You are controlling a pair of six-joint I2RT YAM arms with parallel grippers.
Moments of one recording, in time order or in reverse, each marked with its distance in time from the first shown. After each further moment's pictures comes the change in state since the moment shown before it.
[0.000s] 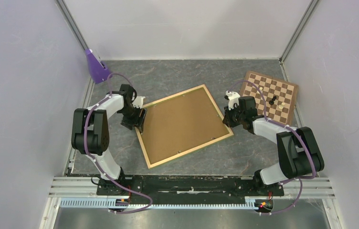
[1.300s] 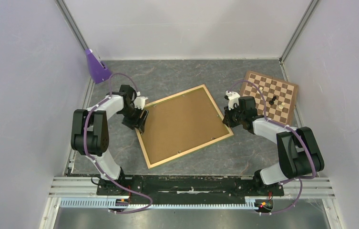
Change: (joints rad) left arm -0.003 -0.021 -0.025 0.020 0.069 0.127; right arm 0.000 0.000 0.000 0.000 -0.001 0.001
